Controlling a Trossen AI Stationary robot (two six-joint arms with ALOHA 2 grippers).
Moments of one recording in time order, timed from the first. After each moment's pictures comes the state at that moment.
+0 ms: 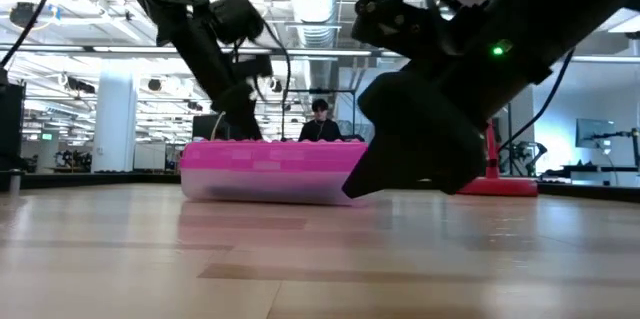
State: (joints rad) left arm 0.41 1.50 0.81 -0.16 -0.08 0.16; right arm 0.54 2.08 1.21 -0.23 0.76 0.57
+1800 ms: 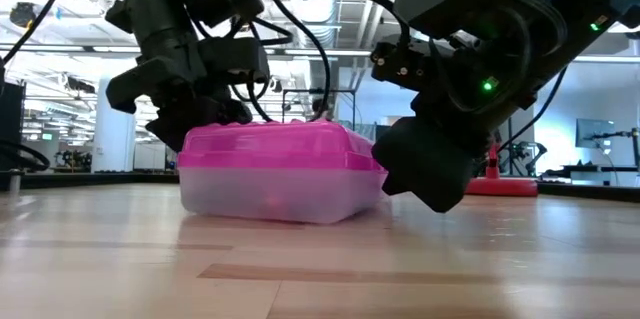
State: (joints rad) left arm -0.14 1.64 0.81 -0.21 -0.01 -0.06; right arm 0.48 2.08 1.21 -0.55 0.89 0.78
